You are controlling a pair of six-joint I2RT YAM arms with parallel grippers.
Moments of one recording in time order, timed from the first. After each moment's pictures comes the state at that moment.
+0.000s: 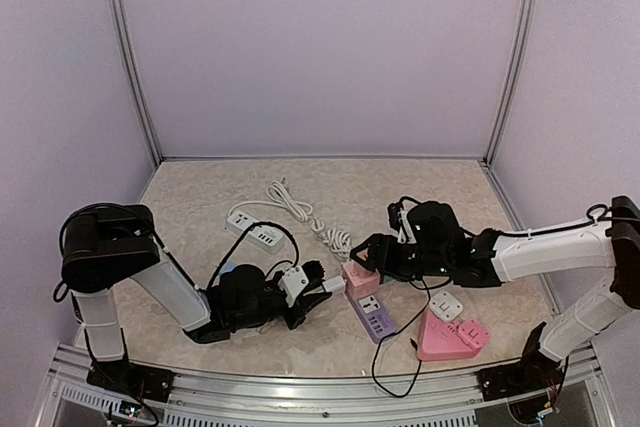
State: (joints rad) left arm -1.09 1.93 0.53 1.15 -0.06 0.21; right arm 0.91 1.44 0.69 0.18 -0.04 0.94
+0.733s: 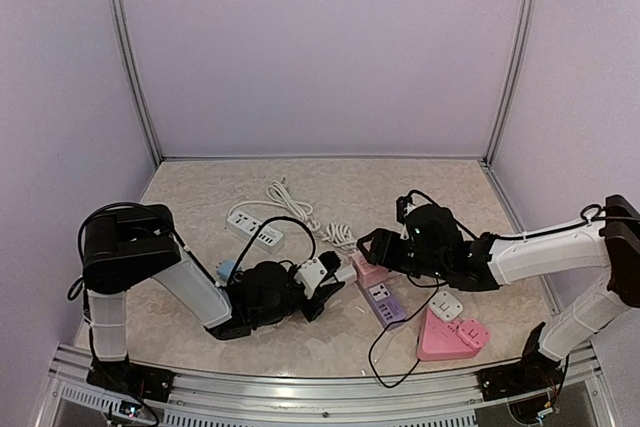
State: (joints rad) left arm -1.12 2.03 0.67 1.13 -0.18 0.18; right arm 0.92 1.46 0.67 0.27 0.14 0.91
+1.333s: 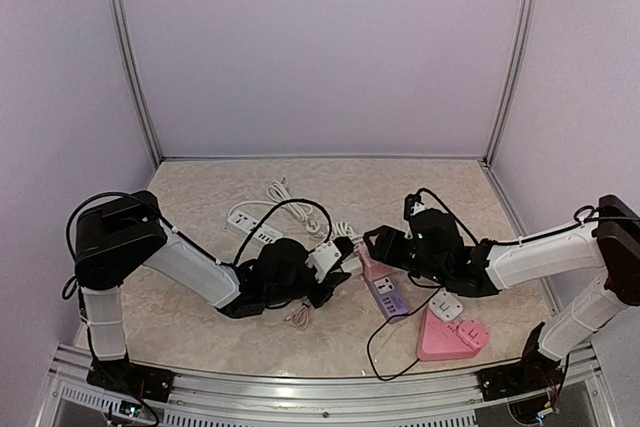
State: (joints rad) left arm -1.07 1.99 0.83 0.80 -0.12 0.16; right arm 0.92 1.49 0.62 0.40 0.26 0.89
